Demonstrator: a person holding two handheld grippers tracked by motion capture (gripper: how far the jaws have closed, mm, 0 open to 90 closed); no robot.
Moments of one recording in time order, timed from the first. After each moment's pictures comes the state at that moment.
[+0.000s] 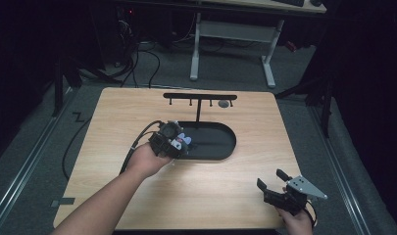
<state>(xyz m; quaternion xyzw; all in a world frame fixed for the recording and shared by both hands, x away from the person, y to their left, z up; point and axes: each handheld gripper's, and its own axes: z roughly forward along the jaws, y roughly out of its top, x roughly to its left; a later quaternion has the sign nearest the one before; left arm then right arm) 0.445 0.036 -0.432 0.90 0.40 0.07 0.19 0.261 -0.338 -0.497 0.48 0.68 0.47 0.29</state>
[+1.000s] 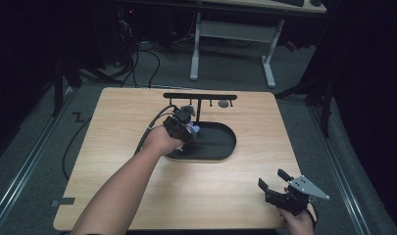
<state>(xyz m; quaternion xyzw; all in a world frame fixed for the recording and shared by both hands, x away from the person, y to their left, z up) 0.501 -0.003 -0.433 0.91 0.39 0.06 0.14 0.260 -0.341 -0.496 0.48 0.68 0.47 0.30</state>
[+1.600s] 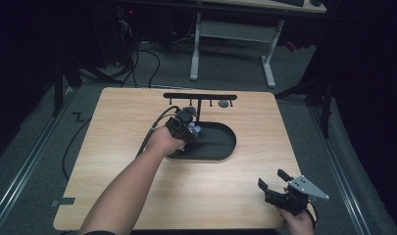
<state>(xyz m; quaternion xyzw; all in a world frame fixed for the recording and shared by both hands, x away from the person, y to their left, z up) 0.507 -0.008 -0.444 0.91 0.39 0.07 0.14 0.261 -0.341 -0.497 0.48 0.68 0.47 0.29</state>
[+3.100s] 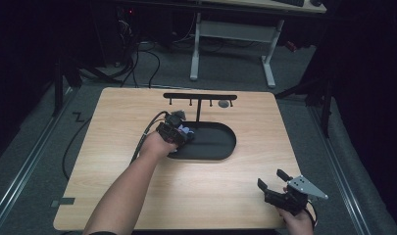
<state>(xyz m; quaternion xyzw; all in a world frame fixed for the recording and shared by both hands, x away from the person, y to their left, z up) 0.515 0.021 -0.474 0.88 0.45 0.08 0.13 0.261 -0.340 -0.498 0.48 0.68 0.47 0.29</state>
